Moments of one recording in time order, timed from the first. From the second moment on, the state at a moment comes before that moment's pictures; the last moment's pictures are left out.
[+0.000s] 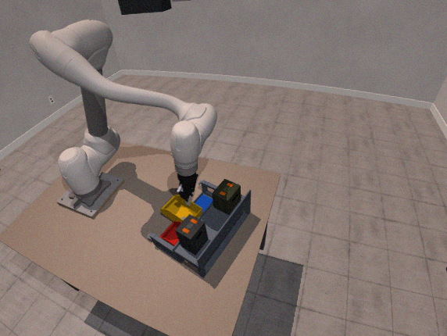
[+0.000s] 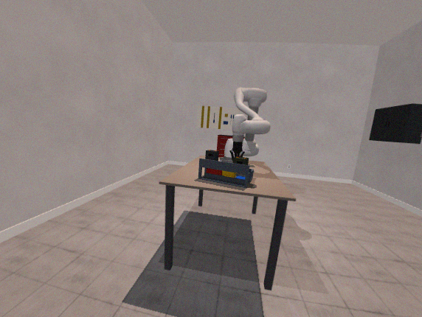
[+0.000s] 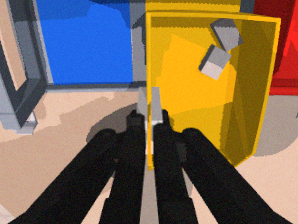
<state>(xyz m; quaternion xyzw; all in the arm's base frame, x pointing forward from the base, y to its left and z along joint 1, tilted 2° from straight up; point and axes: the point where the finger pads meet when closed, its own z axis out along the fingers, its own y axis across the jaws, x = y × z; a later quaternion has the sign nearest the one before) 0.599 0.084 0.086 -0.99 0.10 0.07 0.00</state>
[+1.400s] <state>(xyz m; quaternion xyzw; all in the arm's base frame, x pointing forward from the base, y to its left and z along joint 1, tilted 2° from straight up) 0.607 0.082 0.085 -0.99 0.10 0.06 0.00</state>
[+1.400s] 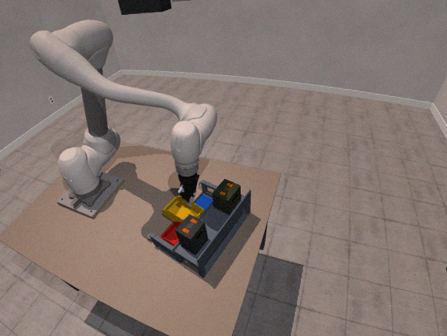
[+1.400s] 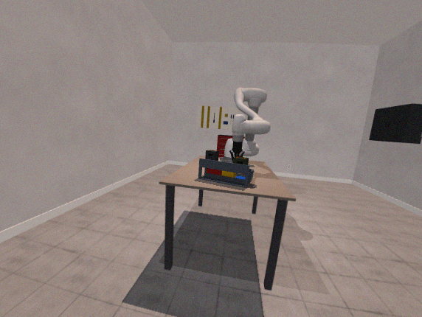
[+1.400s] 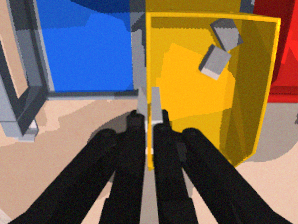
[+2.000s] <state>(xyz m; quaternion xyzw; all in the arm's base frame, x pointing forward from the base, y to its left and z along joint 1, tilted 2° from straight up) 0.609 0.082 0.085 -0.99 0.10 0.06 0.00</state>
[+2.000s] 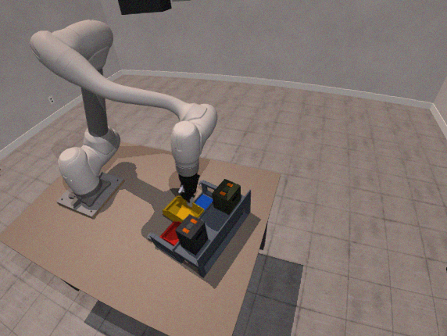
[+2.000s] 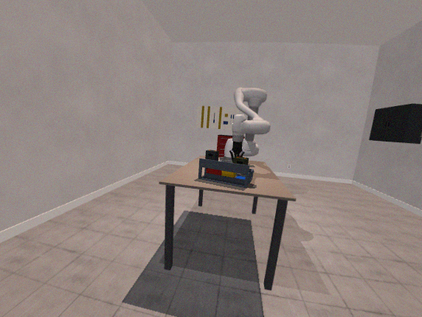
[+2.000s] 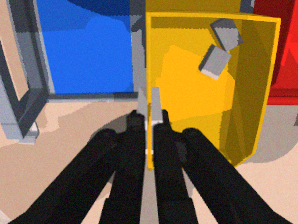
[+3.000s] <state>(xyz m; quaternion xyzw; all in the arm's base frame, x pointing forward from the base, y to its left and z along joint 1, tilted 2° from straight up) 0.623 0.079 0.084 -0.99 0.10 0.05 0.00</state>
